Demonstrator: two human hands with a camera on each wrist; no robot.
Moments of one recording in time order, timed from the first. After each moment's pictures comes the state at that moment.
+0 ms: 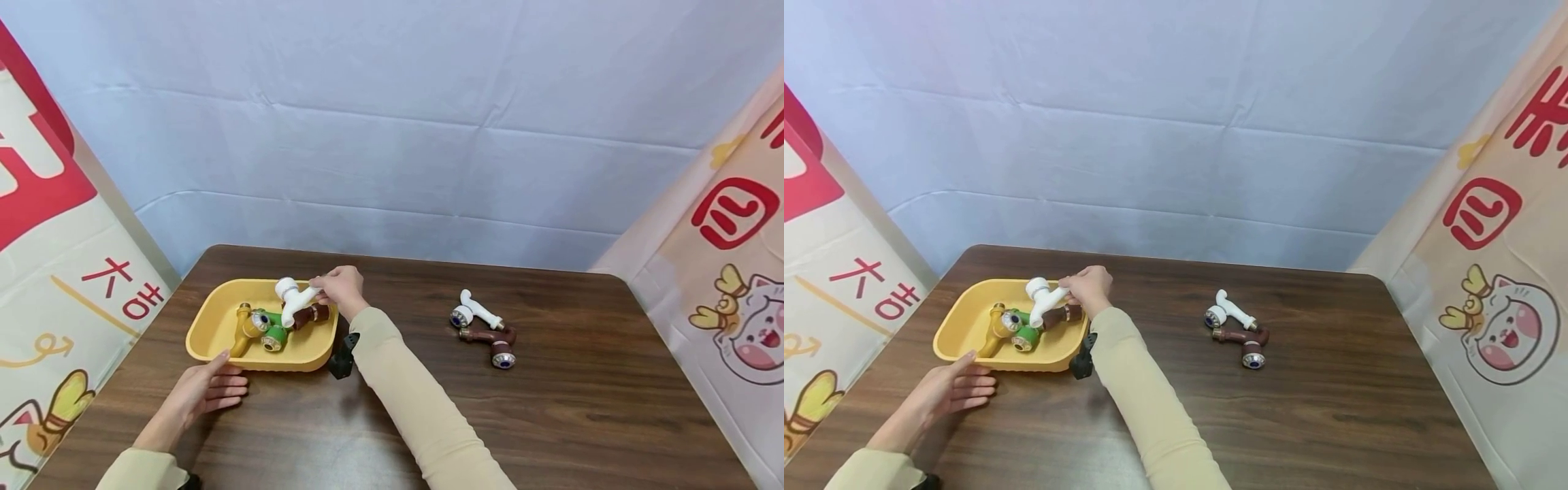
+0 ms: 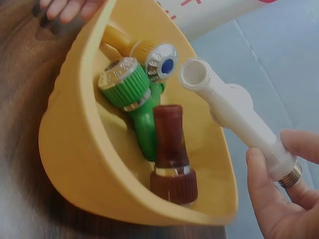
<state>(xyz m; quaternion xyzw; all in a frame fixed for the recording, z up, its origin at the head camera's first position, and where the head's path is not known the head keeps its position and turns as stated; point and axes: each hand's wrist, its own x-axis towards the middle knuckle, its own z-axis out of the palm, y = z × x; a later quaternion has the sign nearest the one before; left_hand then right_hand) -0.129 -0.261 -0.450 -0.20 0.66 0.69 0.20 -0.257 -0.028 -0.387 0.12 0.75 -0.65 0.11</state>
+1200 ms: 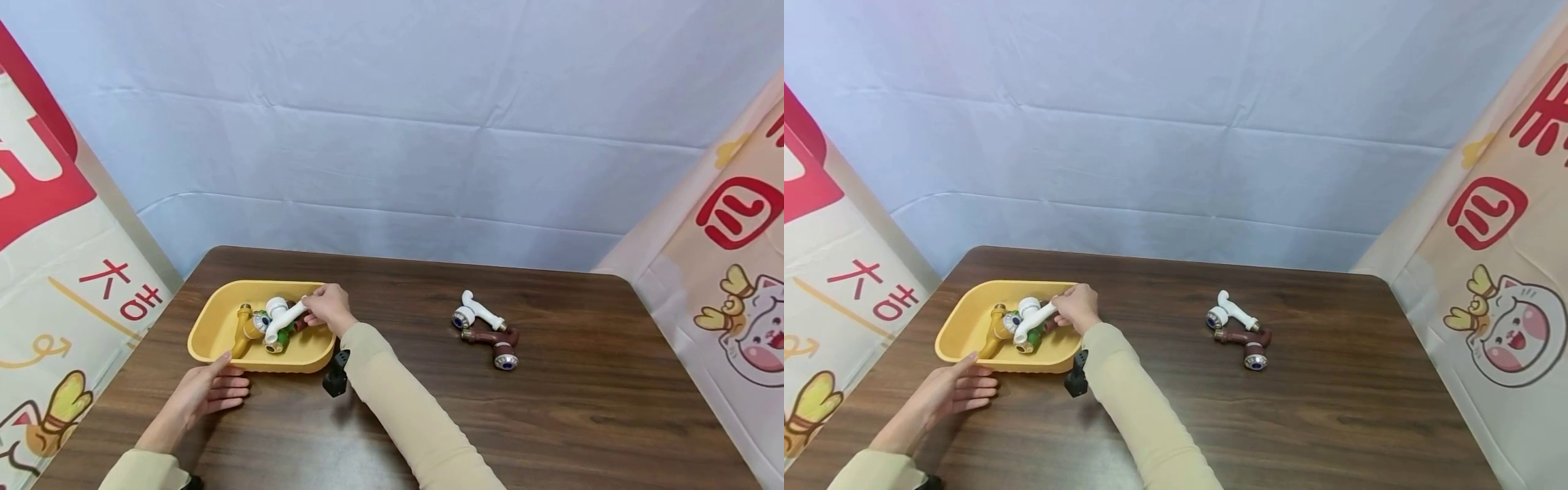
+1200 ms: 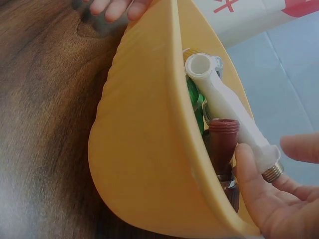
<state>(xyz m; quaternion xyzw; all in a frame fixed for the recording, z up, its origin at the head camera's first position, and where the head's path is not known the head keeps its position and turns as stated) -0.135 -0.260 -0.458 -0.20 0.66 0.69 0.20 -0.246 -0.047 -0.415 0.09 0.77 -0.61 0.16</state>
